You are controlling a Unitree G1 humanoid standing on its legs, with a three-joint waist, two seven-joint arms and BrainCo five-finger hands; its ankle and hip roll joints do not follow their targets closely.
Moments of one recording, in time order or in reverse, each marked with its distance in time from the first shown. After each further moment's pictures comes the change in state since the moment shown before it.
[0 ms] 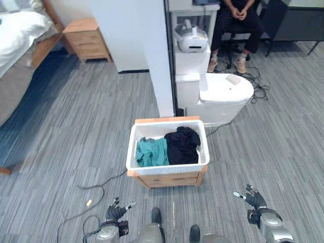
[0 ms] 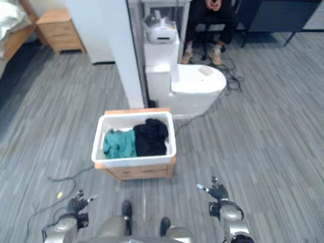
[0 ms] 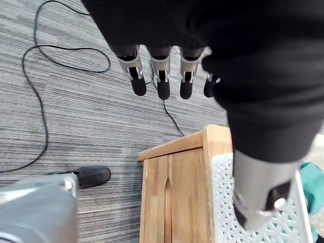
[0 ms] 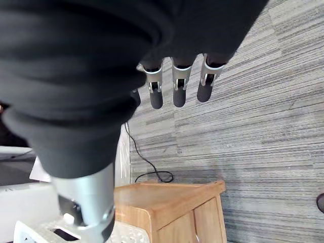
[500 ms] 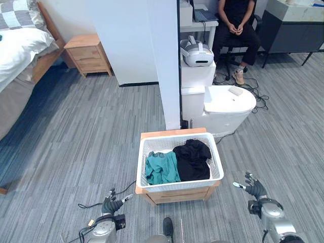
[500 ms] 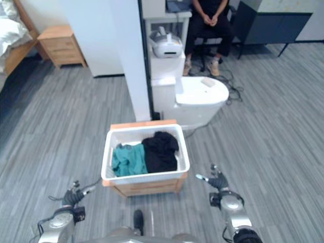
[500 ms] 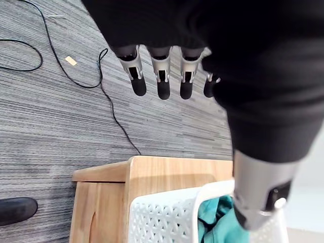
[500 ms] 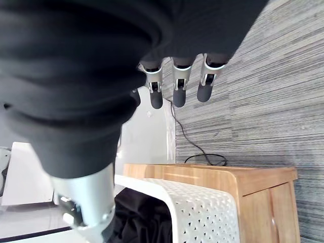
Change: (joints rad) left arm 0.003 0.039 0.020 -0.168 -0.013 -0.003 0.035; right arm -0.041 -0.028 0.019 -0.164 -0.006 0.014 -0.004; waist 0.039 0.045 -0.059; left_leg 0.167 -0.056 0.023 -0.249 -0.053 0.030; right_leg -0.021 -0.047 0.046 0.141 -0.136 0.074
